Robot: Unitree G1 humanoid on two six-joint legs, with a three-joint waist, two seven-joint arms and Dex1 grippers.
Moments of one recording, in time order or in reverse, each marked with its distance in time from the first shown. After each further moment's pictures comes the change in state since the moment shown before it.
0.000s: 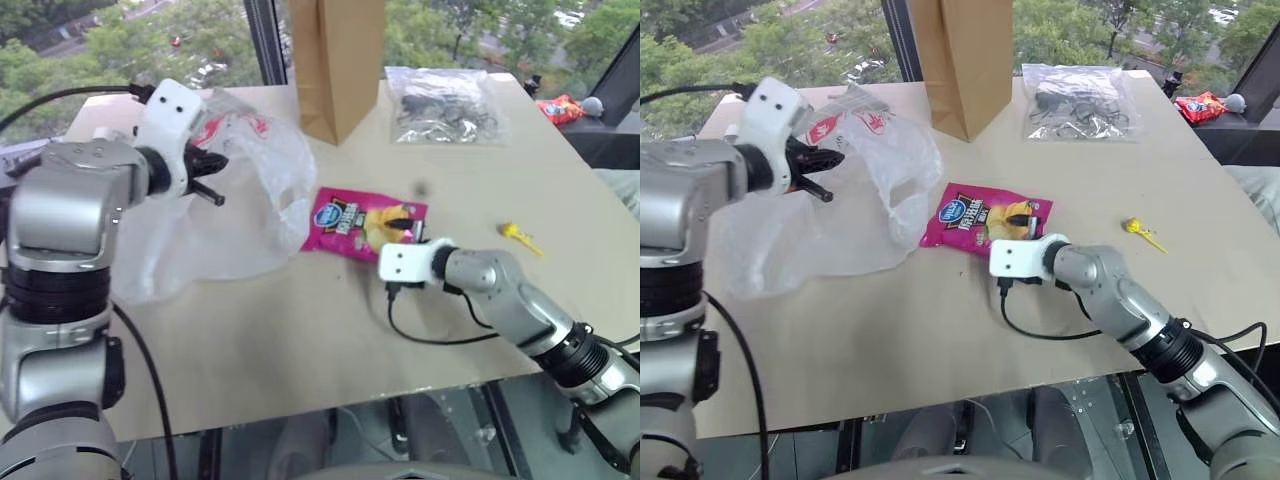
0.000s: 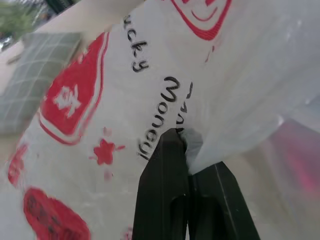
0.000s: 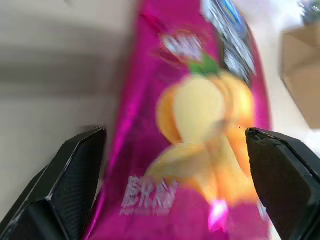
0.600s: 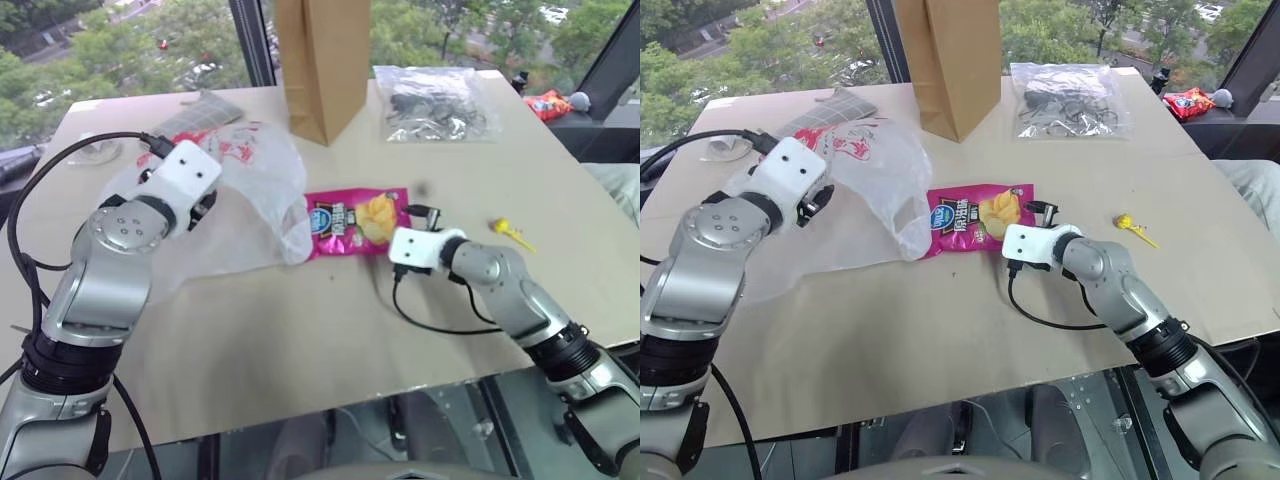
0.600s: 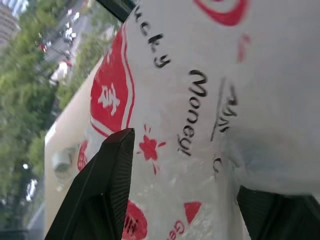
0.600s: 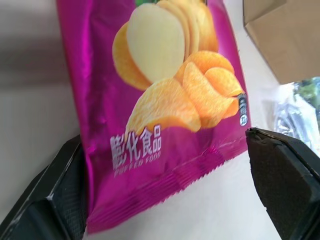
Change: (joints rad) left arm 0.370 0.101 -0.076 -0.229 0.257 -0.352 0.188; right arm 0.013 0.115 -0.079 0.112 -0.065 -0.086 -0.053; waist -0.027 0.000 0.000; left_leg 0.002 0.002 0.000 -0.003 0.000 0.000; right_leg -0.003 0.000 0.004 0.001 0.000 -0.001
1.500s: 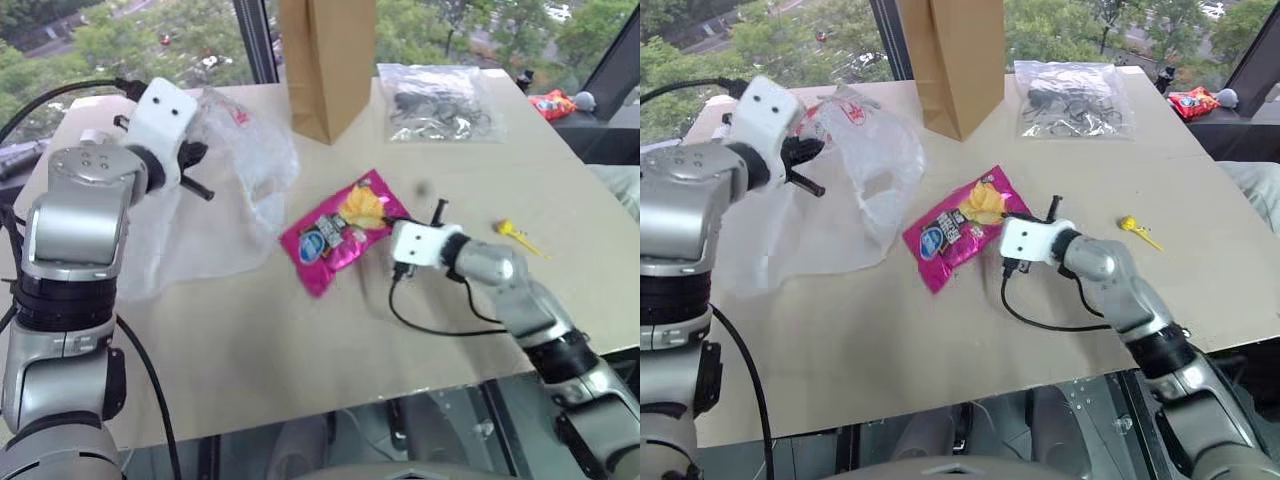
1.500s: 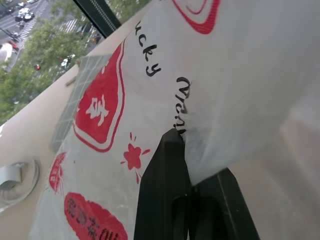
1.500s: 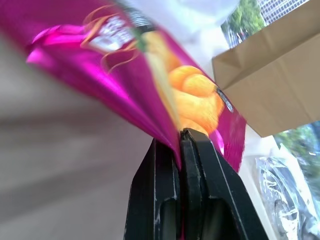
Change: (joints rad) left arm -0.360 -0.050 0.055 0.239 -0.167 0.180 -0.173; right arm 0.094 -0.010 -0.188 -0.134 0.223 -0.188 0.096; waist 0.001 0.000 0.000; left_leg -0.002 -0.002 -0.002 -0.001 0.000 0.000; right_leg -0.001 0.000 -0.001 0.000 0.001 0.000
